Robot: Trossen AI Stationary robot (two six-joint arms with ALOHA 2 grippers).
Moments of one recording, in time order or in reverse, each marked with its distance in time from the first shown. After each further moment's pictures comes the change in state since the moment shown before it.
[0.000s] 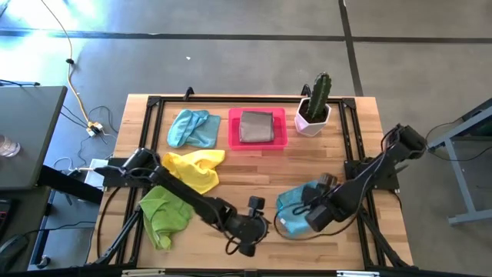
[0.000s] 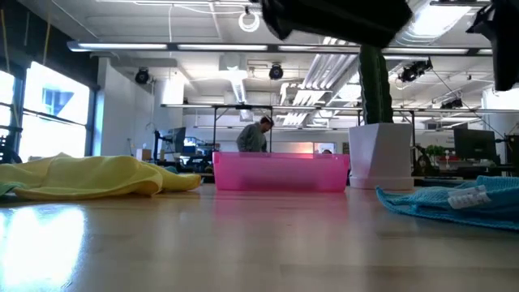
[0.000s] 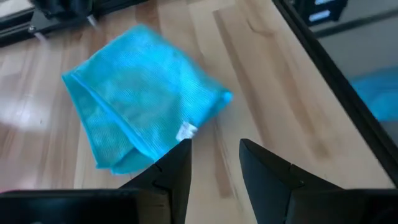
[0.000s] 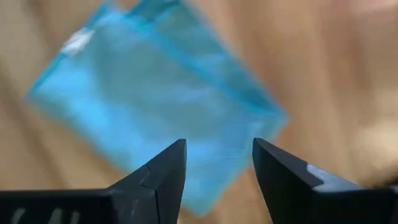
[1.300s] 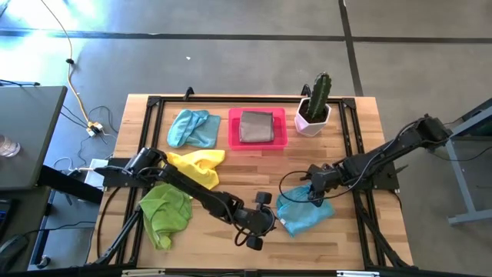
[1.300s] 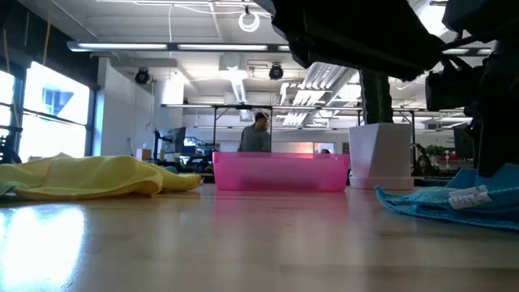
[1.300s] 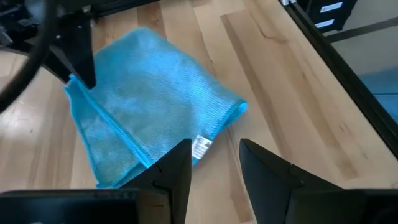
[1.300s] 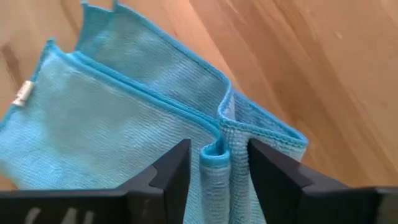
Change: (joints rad) left arm 0.065 0.039 0.000 0.082 0.074 0.033; right arm -0.315 -0.413 -0.746 0.805 -0.226 -0.133
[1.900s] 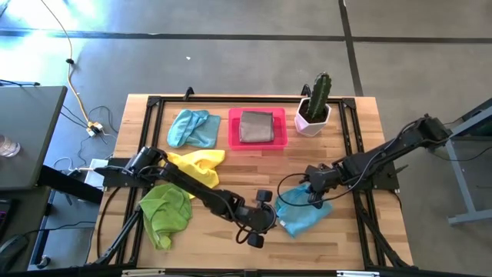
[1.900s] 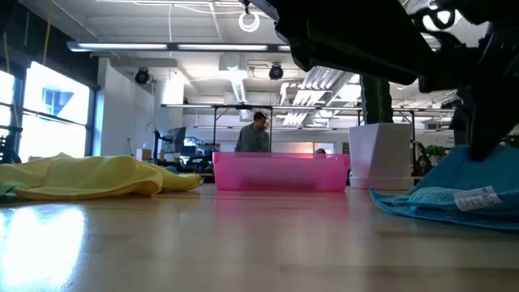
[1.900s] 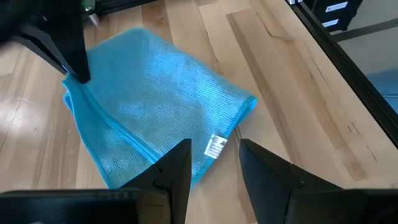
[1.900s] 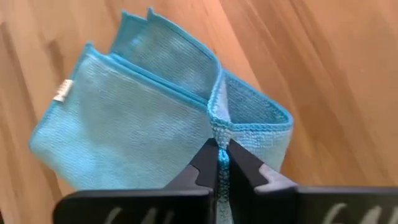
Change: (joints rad) left arm 0.011 0.000 0.000 -0.003 0.008 0.000; right arm 0.000 0.004 0.093 -0.053 -0.020 -0.110
